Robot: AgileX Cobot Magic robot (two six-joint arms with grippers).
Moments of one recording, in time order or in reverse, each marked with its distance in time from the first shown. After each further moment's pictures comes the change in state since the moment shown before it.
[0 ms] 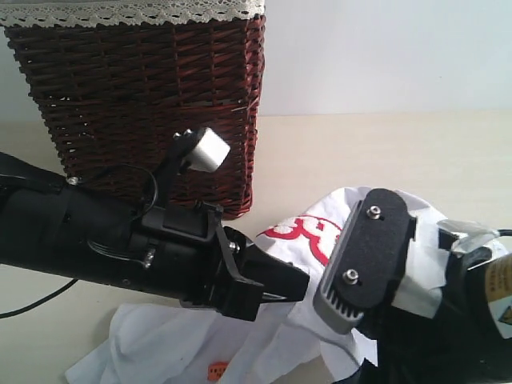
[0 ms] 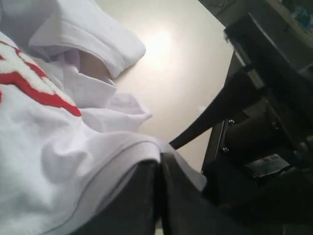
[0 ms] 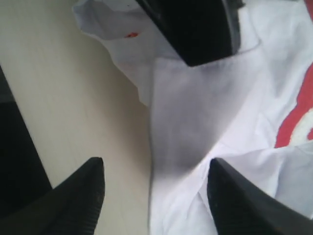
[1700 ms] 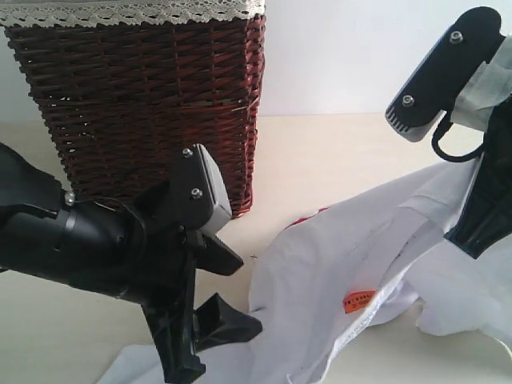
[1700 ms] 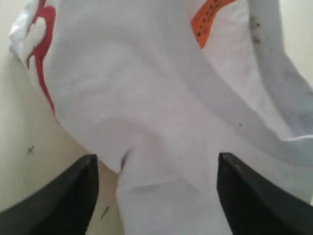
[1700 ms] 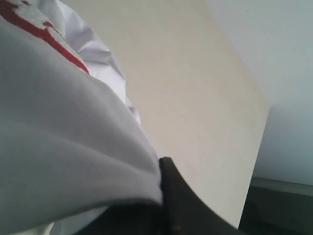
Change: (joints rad) left arm -0.005 -0.022 0.000 0.468 -0.223 0.191; right arm 0.003 0.064 -0.263 -0.948 0.533 0.642
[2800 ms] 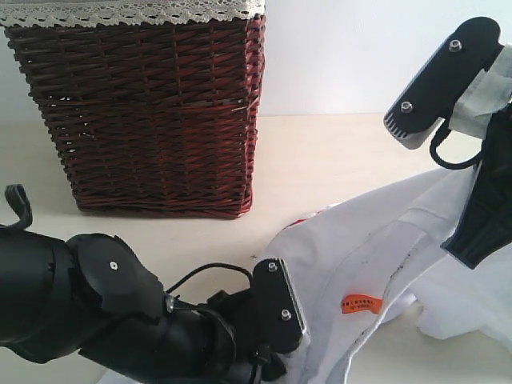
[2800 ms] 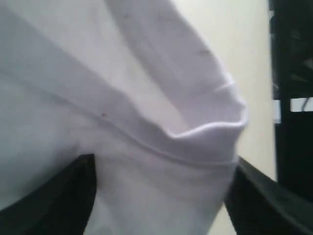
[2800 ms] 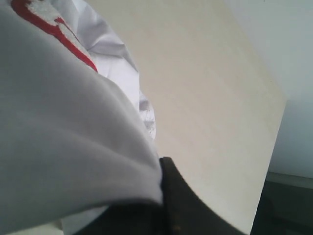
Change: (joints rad) left arm -0.249 0.217 0.000 -0.074 -0.083 -0.067; right arm 0.000 0.000 0.000 0.054 0.003 0.002
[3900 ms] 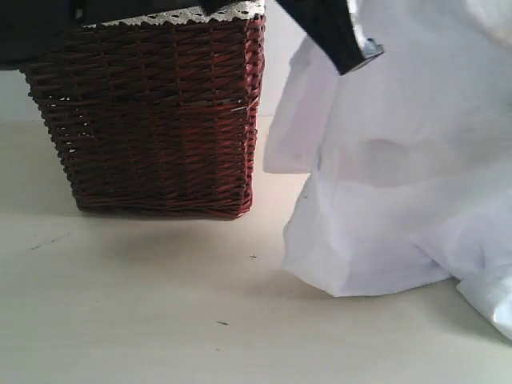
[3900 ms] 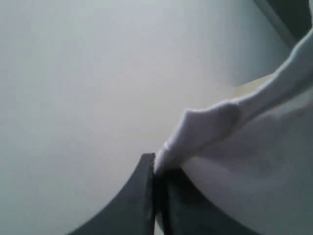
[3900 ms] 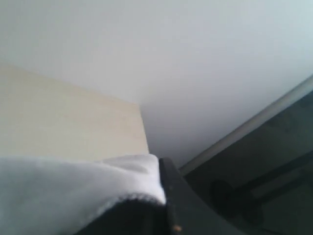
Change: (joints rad) left arm 0.000 -0.168 -0.621 0.379 -0.498 0.079; right arm -0.335 -0.313 -0.133 -0.343 0.008 0.097
